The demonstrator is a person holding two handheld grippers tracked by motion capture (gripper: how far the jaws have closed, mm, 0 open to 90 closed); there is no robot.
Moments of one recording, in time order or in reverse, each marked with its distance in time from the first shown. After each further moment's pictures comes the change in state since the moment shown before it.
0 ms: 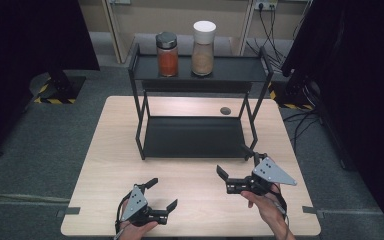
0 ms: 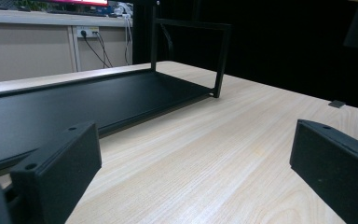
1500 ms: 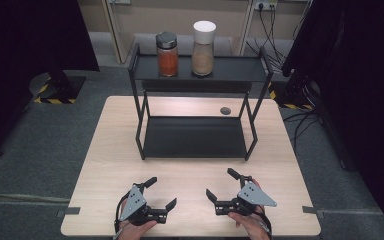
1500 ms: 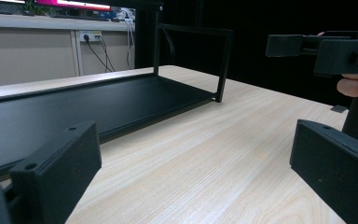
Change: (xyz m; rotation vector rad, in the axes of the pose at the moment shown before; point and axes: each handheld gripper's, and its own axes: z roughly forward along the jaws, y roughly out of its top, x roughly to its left) left arm 0.001 -0.001 -0.001 -0.016 0.005 0.001; right arm 0.023 -0.076 0.001 0.044 0.038 0.038
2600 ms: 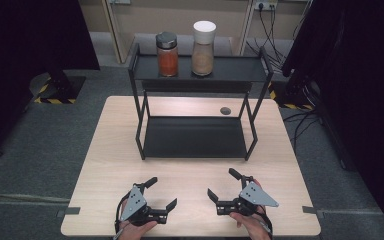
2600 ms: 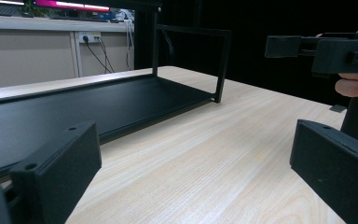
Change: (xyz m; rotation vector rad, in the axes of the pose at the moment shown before) left arm -0.001 0.000 0.000 -0.003 -0.001 0.003; right arm -0.002 -0.003 -0.003 -0.010 -0.002 0.013
